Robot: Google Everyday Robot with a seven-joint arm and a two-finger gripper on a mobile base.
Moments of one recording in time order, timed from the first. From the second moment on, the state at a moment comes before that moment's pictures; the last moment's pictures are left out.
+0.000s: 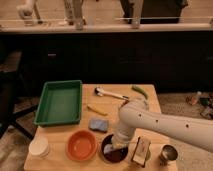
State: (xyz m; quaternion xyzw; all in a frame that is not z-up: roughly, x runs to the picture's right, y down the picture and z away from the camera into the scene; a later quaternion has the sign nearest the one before) arm 0.051 0.268 0.700 -0.39 -0.13 0.00 0.91
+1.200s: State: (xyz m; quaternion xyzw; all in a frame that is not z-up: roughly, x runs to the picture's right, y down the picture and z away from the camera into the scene) arm 0.059 0.291 0.687 -0.41 -0.14 -0.01 0.90
